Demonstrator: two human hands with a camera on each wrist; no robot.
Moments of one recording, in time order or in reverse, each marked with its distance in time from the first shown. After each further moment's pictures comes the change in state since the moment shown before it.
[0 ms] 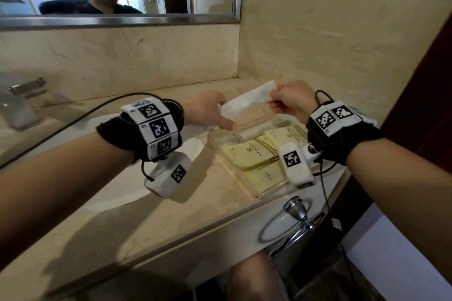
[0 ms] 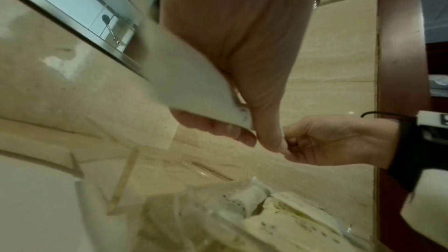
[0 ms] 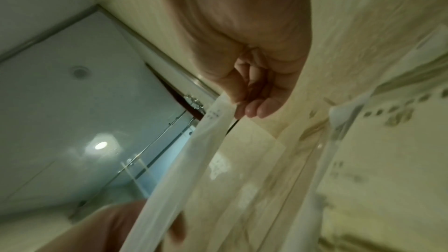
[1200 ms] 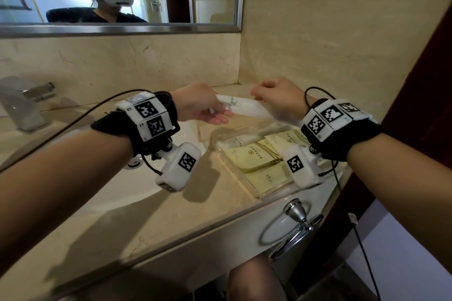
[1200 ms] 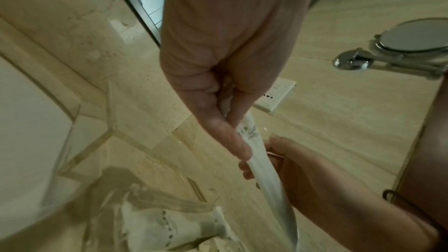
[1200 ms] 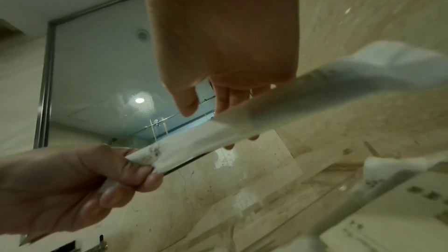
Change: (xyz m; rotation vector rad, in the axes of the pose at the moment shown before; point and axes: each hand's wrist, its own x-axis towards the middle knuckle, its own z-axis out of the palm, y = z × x) left_hand -0.018 0.005 -0.027 -0.799 -0.056 -0.184; right_hand -0.024 -0.023 0.010 -0.484 -0.125 -0.343
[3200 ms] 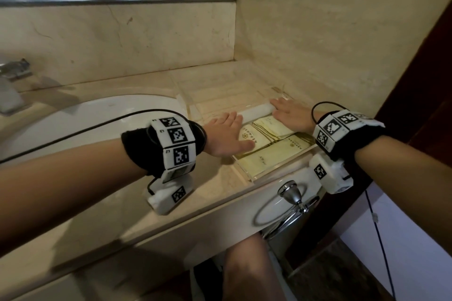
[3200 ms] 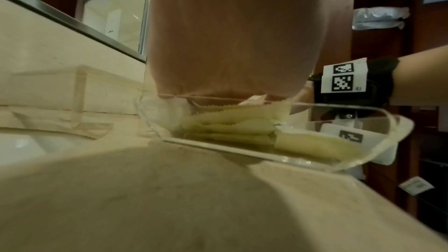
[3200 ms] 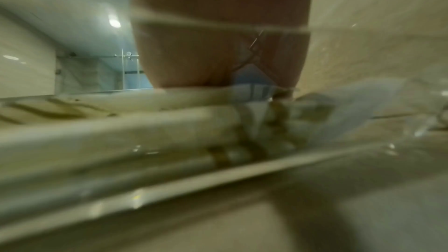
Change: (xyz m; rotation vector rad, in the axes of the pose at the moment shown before) left_hand 0.005 -0.058 0.079 1.191 -0.238 0.055; right_hand 0.012 0.115 0.014 -0.588 -0.385 0.136
